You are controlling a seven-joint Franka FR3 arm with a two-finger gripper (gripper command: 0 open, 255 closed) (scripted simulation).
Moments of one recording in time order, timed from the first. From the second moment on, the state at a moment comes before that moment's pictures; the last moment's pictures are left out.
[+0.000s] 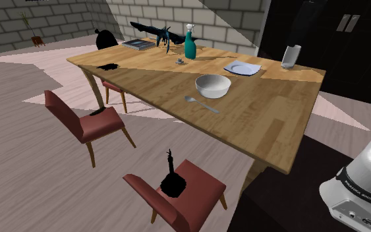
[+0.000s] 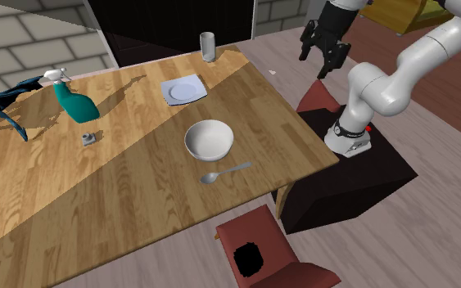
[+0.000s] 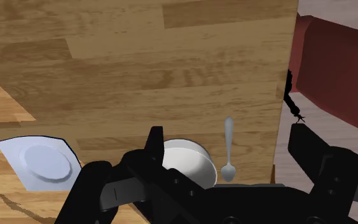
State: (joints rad) arm 0.02 -0.79 0.07 -2.26 0.02 1.63 -0.07
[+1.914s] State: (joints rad) arm 0.00 0.06 0.28 -2.12 -0.23 2.31 0.21
